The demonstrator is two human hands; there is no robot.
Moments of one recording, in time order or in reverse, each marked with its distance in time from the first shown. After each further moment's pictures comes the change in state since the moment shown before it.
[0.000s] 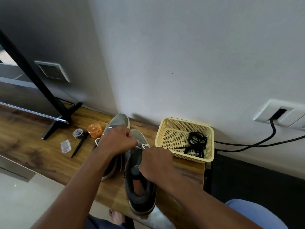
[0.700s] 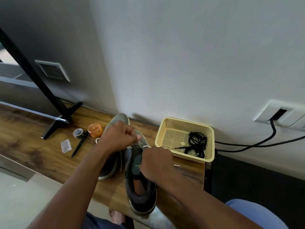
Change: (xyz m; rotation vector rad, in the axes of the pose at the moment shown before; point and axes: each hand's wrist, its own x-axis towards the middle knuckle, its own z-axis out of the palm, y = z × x) left_hand 0.004 -0.002 -0.008 -0.166 -0.038 0.153; right_hand -0.001 0.001 0.002 -0.002 0.022 -0.001
